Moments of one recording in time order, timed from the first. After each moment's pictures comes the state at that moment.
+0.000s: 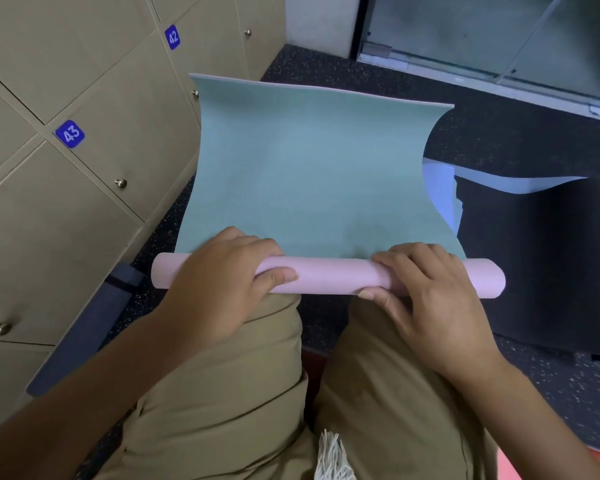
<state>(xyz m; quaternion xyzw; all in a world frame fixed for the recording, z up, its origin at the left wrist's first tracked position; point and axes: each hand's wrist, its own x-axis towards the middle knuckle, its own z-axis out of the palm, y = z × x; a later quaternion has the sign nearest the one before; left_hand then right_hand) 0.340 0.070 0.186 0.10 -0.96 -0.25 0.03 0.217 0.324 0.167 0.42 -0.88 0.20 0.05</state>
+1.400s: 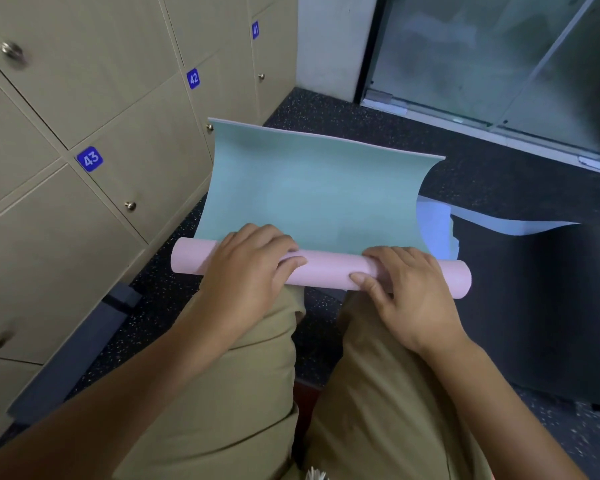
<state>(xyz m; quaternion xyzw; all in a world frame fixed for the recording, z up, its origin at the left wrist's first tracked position) 0.296 0.069 0.160 0.09 -0.95 -0.14 0.26 0.170 0.292 0.159 0.39 -0.90 0.21 0.04</state>
